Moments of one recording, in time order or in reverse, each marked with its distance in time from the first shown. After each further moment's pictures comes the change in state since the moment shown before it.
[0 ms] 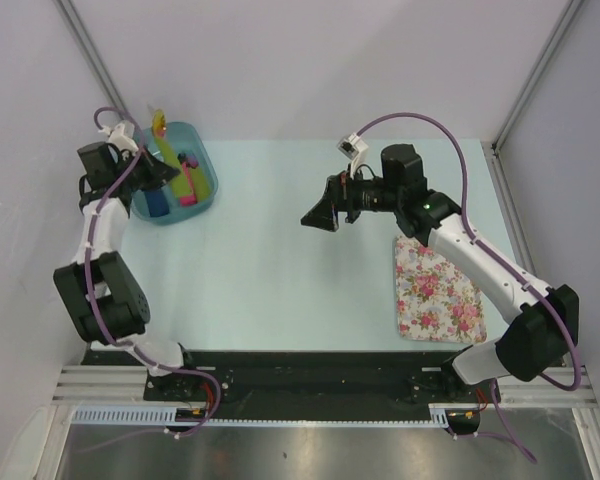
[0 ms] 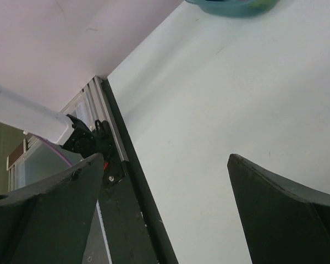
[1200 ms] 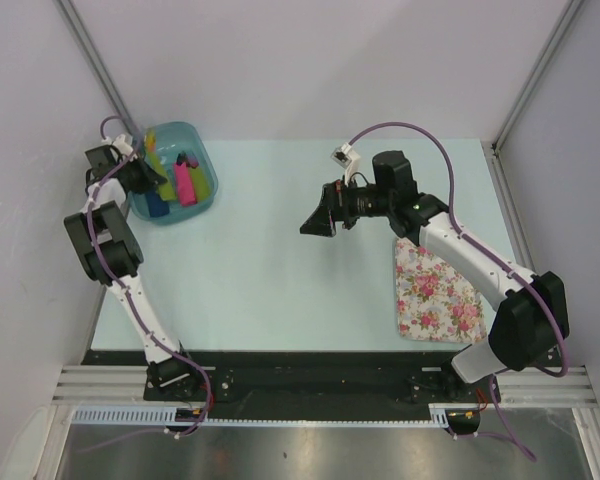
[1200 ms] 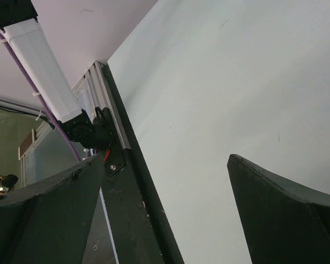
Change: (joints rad) left arm 0.092 0.644 0.466 -0.061 -0.112 0.124; right arm -0.007 0.061 -0.051 0.021 -0.051 0.012
